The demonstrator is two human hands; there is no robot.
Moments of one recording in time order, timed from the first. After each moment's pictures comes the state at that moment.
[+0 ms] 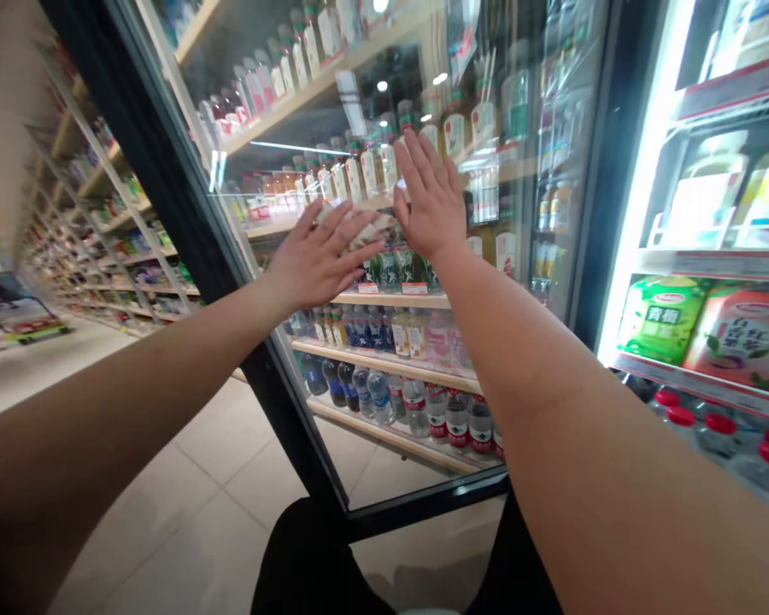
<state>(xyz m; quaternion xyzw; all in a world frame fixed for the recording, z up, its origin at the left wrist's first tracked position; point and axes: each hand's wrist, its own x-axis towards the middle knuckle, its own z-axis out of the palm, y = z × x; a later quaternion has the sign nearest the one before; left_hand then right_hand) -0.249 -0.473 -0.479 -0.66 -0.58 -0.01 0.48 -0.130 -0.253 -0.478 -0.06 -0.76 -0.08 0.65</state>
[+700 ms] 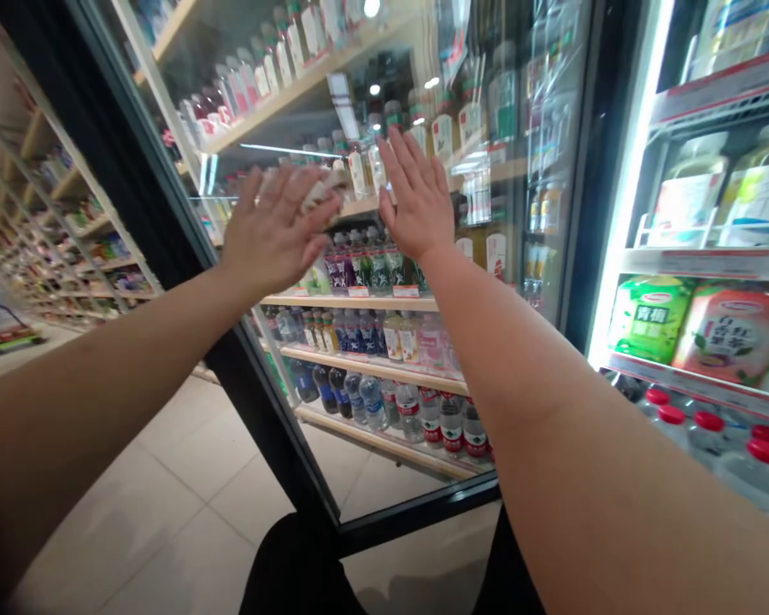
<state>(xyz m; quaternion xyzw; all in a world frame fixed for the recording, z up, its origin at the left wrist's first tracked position) -0.273 -0.478 -0.453 -0.63 -0.57 -0.07 0.52 -0.126 -0.260 -0.477 -0.09 -0.76 -0.11 0.64</state>
